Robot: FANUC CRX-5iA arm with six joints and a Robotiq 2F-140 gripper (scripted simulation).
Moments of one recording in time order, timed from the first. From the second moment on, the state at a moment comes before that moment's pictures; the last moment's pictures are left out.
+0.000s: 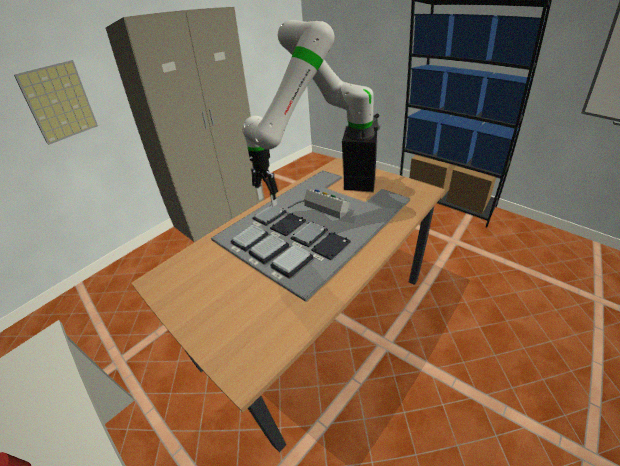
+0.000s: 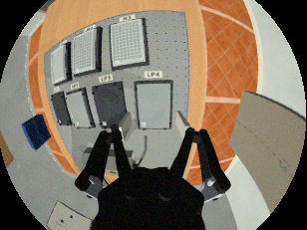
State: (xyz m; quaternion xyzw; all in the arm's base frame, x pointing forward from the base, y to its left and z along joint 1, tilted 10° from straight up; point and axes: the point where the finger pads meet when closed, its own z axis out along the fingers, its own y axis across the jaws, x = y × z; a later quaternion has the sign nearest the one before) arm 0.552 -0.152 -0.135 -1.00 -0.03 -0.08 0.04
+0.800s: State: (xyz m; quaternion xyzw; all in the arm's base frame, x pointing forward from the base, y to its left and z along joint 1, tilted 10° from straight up) arm 0.556 -0.149 -0.161 -1.00 -0.03 -0.08 0.04
